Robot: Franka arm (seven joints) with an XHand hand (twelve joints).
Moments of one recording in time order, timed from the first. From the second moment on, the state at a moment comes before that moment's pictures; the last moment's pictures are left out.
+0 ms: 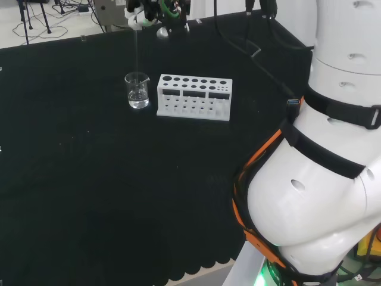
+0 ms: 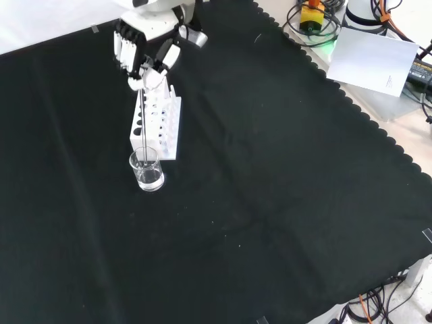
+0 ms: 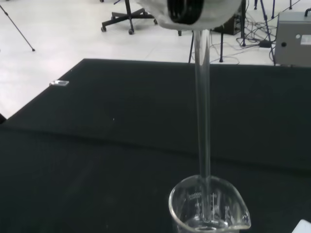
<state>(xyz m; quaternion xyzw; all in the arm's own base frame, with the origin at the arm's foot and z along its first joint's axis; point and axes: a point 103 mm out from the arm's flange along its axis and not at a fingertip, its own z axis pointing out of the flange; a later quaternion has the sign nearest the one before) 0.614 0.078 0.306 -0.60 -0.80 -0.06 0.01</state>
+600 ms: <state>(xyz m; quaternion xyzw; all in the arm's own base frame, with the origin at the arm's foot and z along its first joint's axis) 0.638 0.065 0.268 -0.59 -0.80 -0.04 0.03</state>
